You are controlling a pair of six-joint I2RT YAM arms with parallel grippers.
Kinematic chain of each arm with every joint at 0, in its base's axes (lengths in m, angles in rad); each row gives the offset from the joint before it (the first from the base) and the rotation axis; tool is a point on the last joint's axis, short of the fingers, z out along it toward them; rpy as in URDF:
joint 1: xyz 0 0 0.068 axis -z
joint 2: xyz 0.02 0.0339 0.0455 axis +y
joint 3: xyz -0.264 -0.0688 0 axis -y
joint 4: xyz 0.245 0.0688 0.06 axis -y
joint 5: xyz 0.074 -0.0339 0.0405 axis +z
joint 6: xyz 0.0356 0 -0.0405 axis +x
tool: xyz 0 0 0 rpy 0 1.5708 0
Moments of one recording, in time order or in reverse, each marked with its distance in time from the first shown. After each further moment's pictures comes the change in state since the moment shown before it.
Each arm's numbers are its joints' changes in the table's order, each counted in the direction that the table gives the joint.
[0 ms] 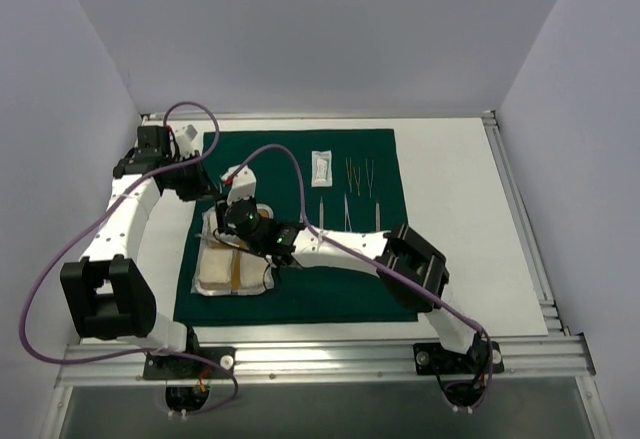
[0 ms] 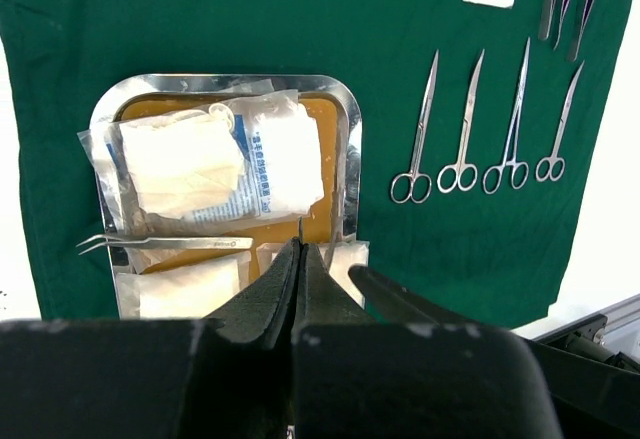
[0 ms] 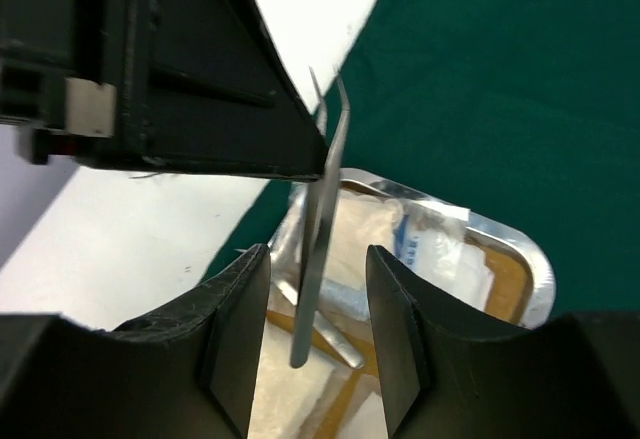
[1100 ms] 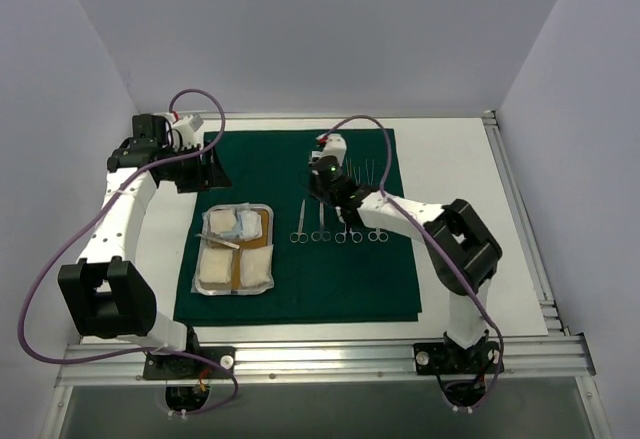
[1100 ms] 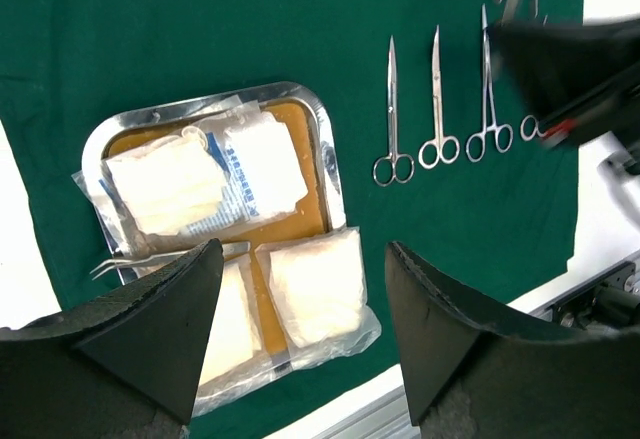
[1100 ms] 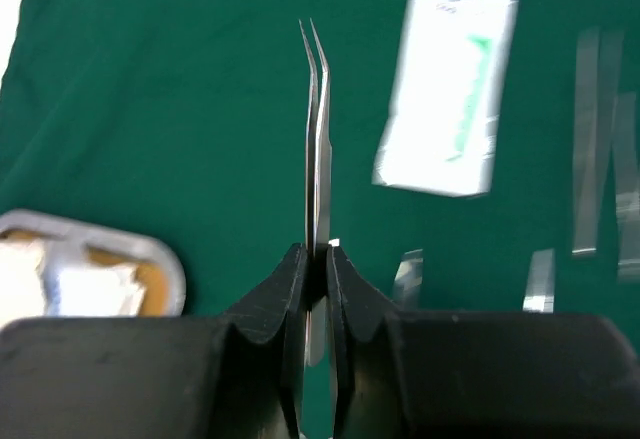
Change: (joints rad) left arm 0.003 0.008 0.108 -0.072 -0.085 0.144; right arm 0.387 -0.184 -0.331 -0.084 0.153 0.045
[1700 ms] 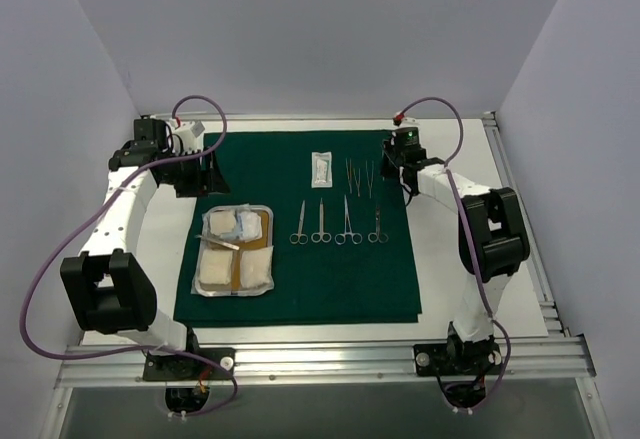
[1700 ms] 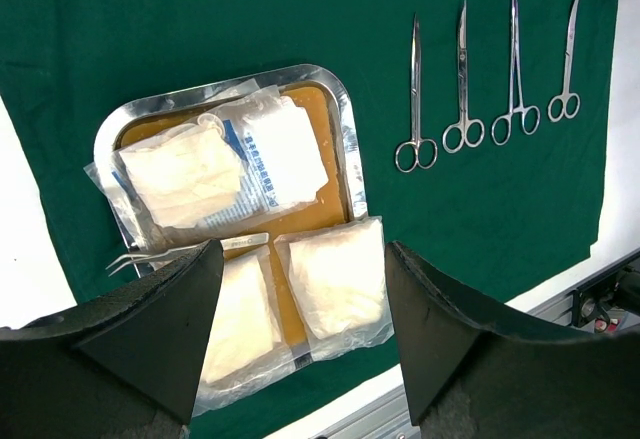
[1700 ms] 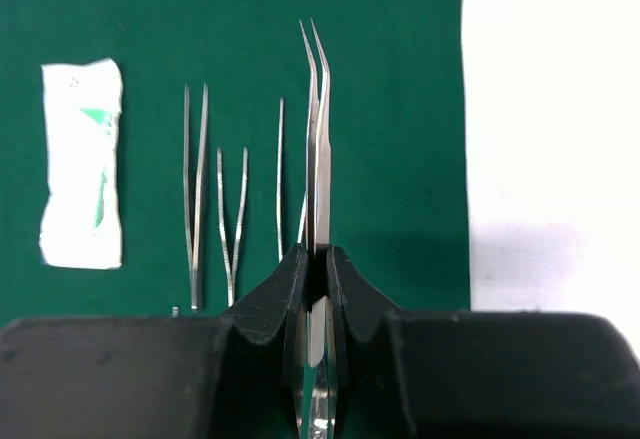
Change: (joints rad) left arm -0.019 0.039 -0.010 -0.021 -0.006 0.069; right arm 0.506 -0.029 0.002 -0.183 0.289 -0.146
